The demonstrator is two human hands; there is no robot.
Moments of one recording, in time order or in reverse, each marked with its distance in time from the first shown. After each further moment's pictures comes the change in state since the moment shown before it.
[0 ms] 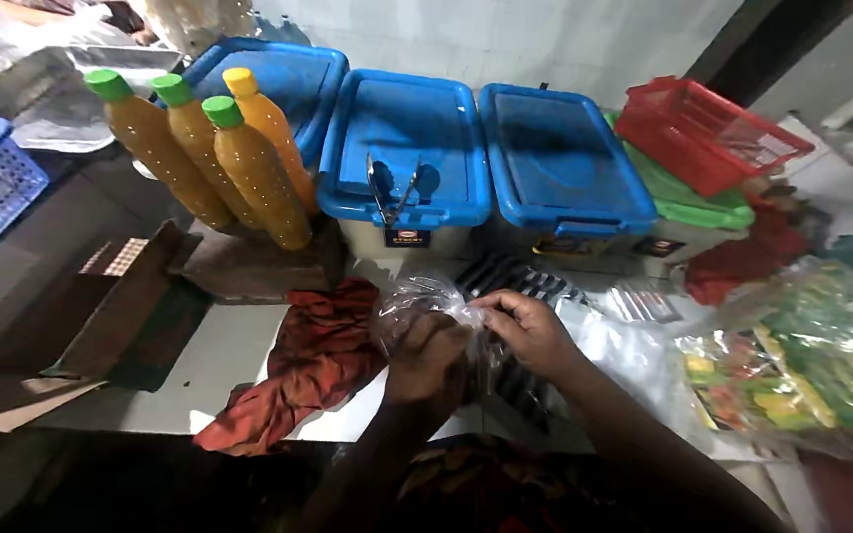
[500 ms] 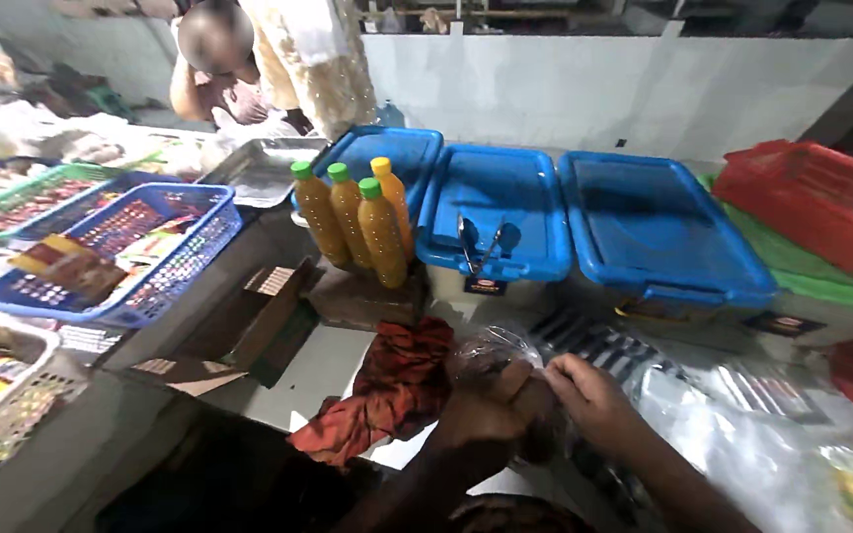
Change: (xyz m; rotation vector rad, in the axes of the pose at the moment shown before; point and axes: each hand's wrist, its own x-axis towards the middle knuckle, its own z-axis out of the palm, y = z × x) left_hand 0.012 0.005 -0.041 0.473 -0.344 0.158; right_hand 0.000 -0.003 0.022 -0.338 -0.013 -0.039
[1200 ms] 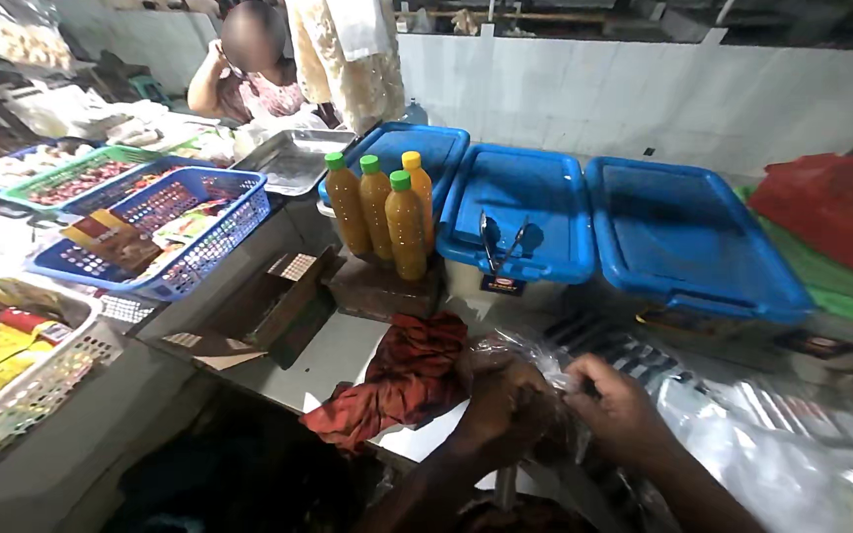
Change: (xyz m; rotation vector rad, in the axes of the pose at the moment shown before) left_hand -0.005 0.000 0.014 -0.936 0.045 -0.352; right_hand -0.006 -0.005 -0.001 0.009 0.065 -0.135
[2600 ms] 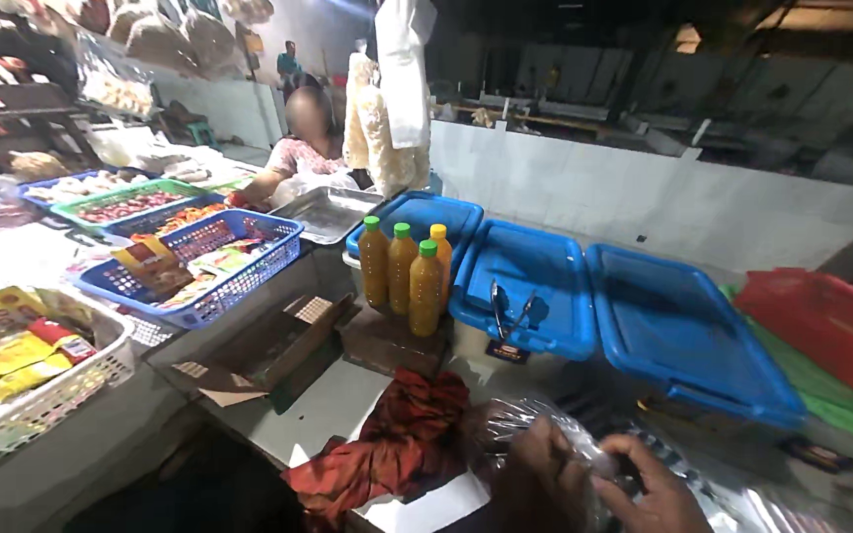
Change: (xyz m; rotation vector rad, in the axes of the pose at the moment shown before) left_hand 0.032 -0.012 0.043 0.033 0.230 0.082; right_hand -0.008 -0.010 -0.034 0.025 0.025 -0.001
